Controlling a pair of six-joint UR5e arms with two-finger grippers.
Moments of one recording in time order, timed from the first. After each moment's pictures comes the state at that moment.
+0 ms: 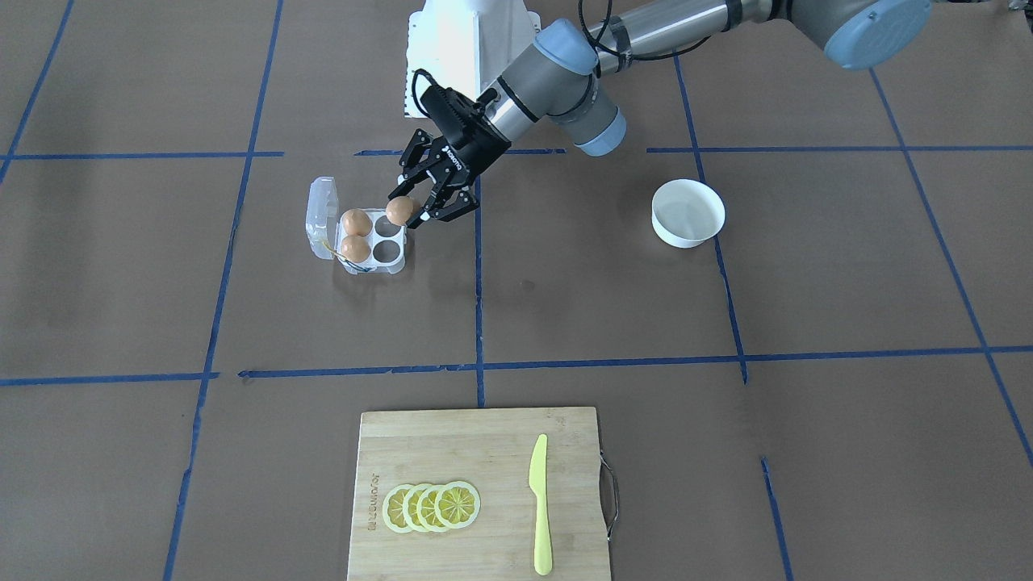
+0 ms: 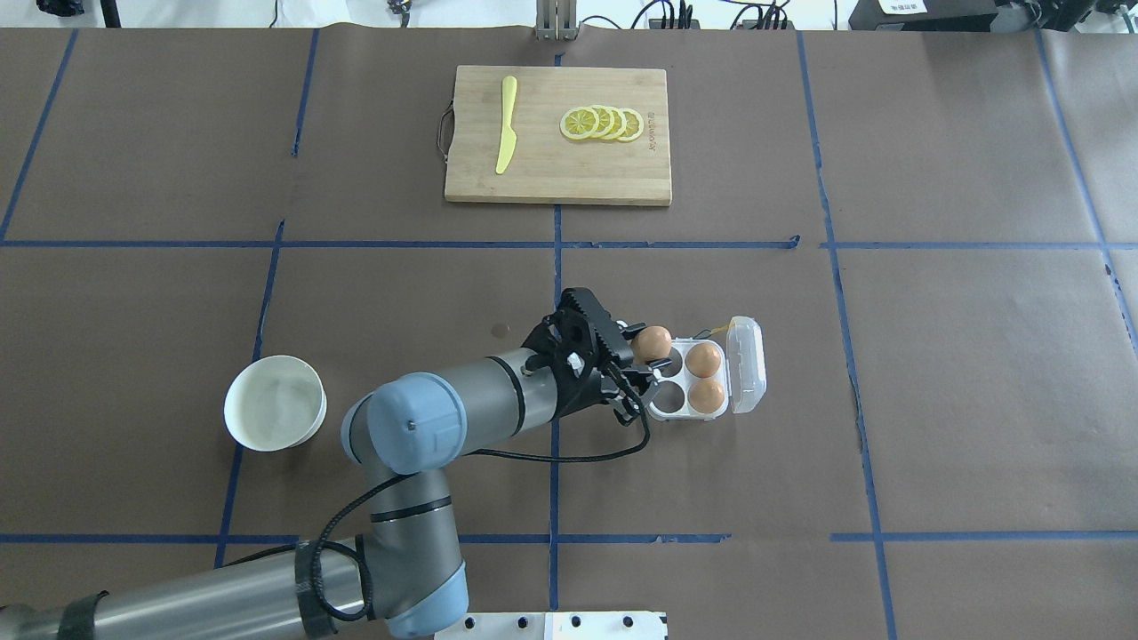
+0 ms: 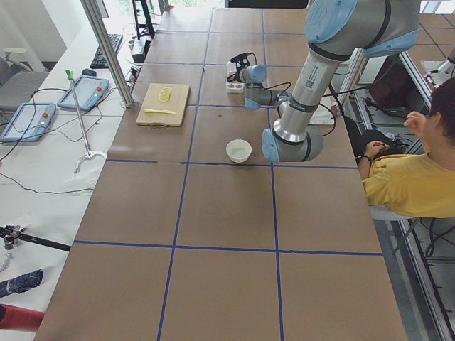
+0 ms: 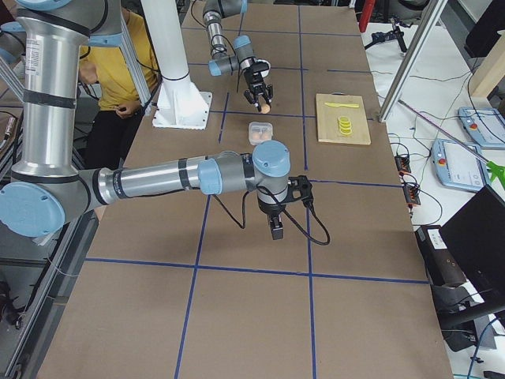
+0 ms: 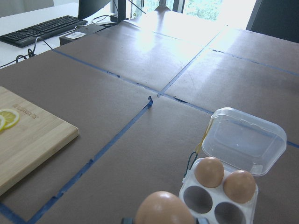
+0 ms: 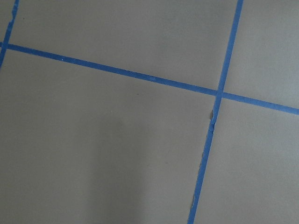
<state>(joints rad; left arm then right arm) -0.30 -2.32 -1.36 -2.73 -1.44 -0.40 1.50 -1.71 1.91 -1.59 2.37 -0.04</state>
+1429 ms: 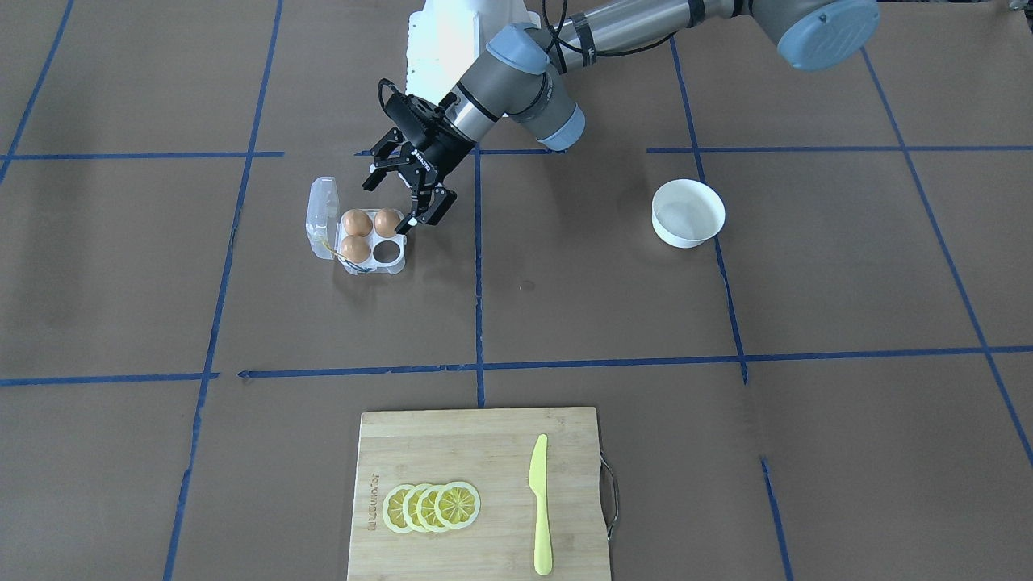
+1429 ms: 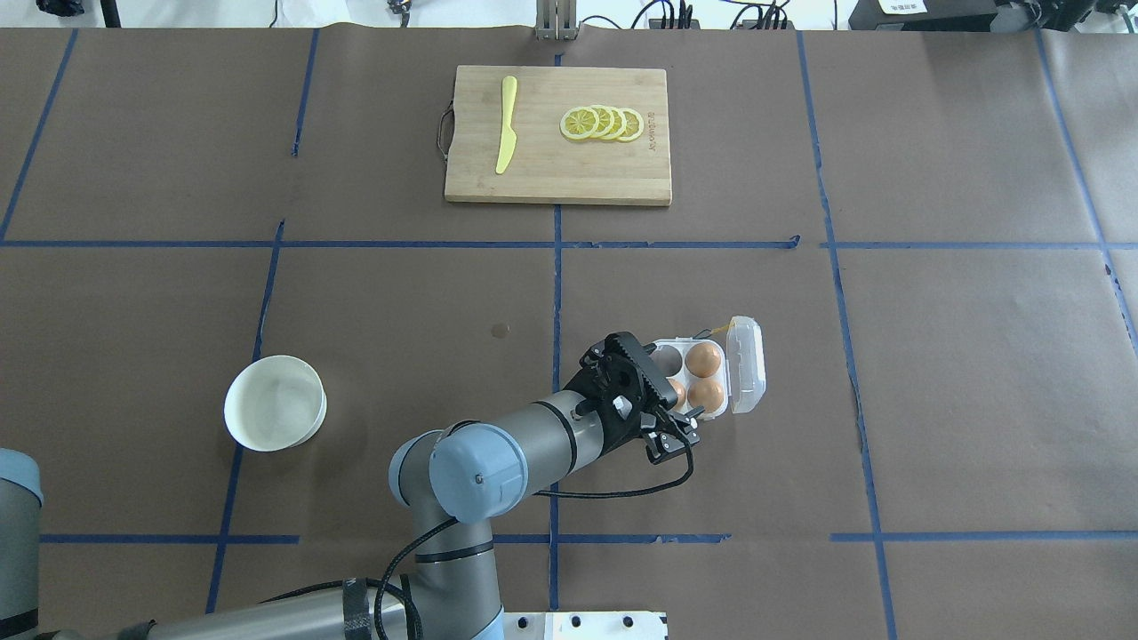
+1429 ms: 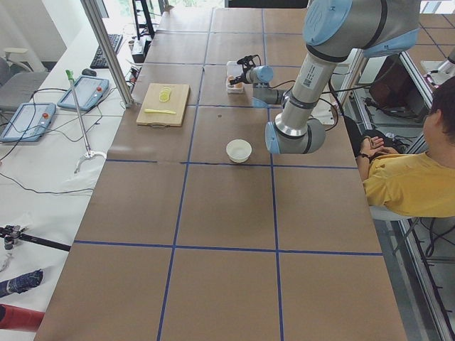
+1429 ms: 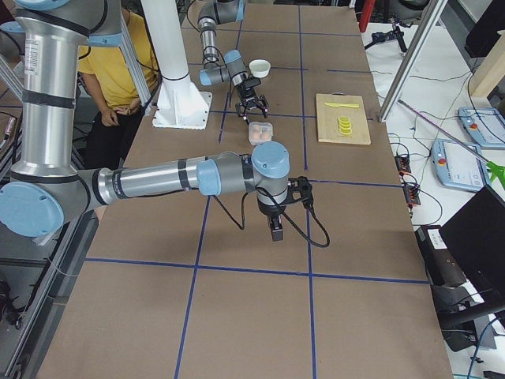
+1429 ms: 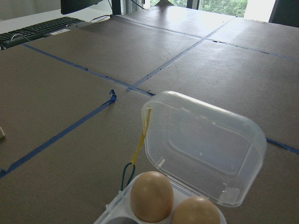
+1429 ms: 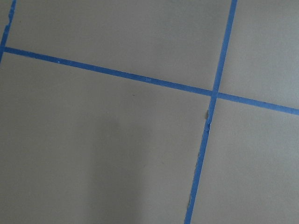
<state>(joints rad) -0.23 -2.38 -1.27 -2.73 -1.34 -0.41 1.51 -1.71 1.91 -1.59 2.37 -0.04</state>
